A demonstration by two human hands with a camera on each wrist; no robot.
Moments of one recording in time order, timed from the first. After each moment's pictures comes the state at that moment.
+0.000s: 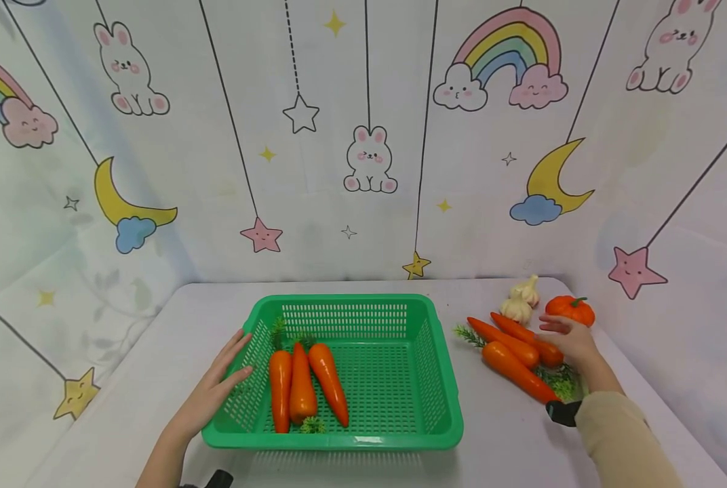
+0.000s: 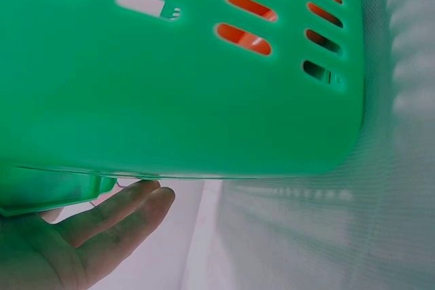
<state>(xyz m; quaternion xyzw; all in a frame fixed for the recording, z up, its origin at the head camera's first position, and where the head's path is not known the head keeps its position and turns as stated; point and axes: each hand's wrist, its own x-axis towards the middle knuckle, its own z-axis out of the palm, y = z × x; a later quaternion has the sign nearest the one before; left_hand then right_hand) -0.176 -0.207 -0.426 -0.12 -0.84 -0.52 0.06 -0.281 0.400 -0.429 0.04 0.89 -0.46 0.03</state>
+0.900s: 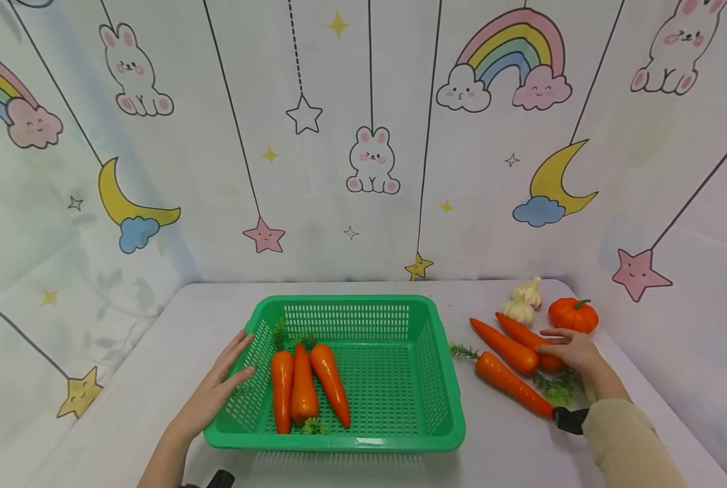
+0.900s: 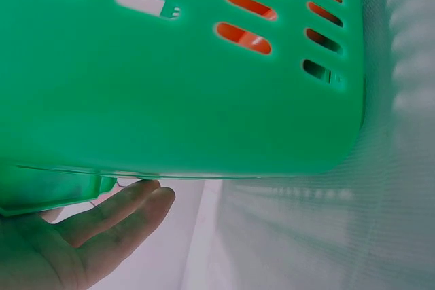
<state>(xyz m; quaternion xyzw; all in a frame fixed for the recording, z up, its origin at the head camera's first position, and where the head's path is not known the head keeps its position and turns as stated) -0.176 -0.208 -0.426 -0.12 -0.84 -0.52 0.06 -0.281 0.409 -0.438 0.01 0.90 -0.42 0.08</state>
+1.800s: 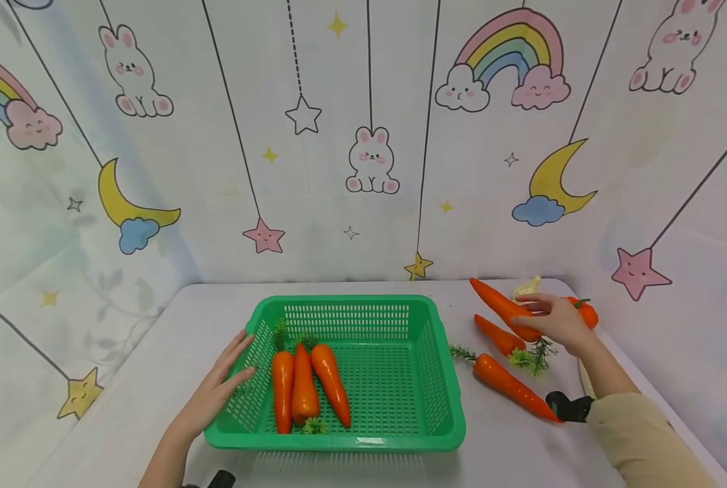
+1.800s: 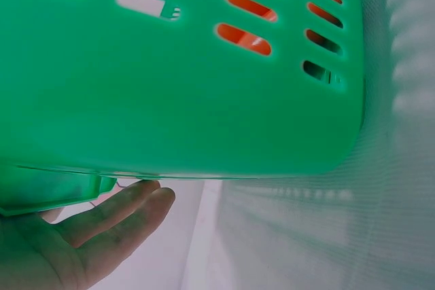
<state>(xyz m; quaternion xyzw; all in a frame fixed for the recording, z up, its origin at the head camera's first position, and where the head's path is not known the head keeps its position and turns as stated) -0.177 -0.208 -0.426 -0.12 -0.84 -0.52 0.06 -0.269 0.348 -0.362 -0.09 0.93 -0.35 0.00</state>
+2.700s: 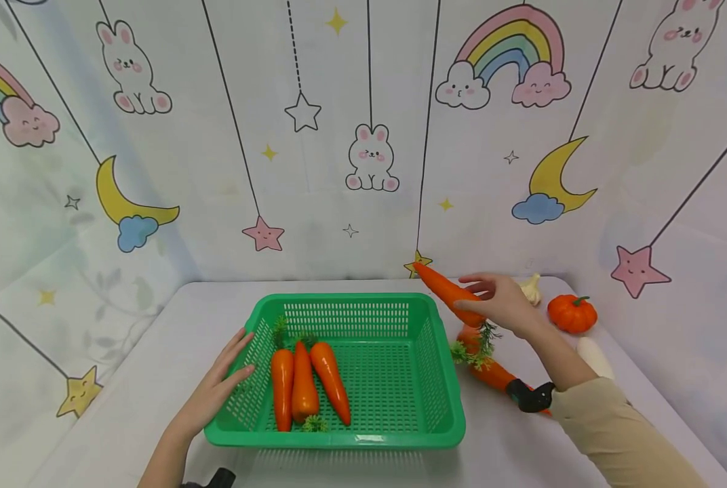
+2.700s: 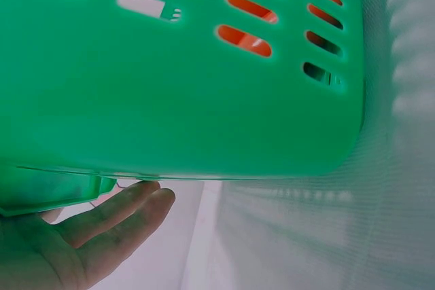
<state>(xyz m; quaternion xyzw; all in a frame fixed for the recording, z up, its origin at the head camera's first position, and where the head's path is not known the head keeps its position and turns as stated) -0.179 -0.208 -0.427 -0.12 -0.84 -0.52 0.06 -0.258 0.257 -0.317 -0.16 0.91 -0.39 -0.01</state>
